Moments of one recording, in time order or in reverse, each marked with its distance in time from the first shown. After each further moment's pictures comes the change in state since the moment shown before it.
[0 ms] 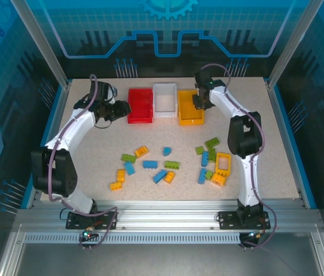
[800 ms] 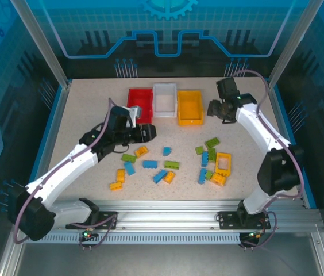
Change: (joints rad) left arm -0.437 -0.427 -0.321 0.177 -0.063 -0.105; right arm -0.049 -0.664 -0.616 0.039 0.013 0.351
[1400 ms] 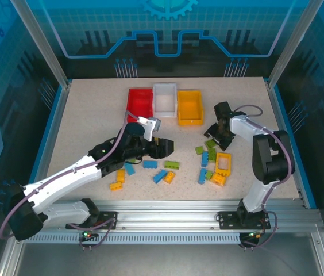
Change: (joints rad) left arm -0.258 -0.024 -0.058 0.148 -0.120 0.004; right arm -0.043 0.158 -0.263 0.137 -0.222 0.439
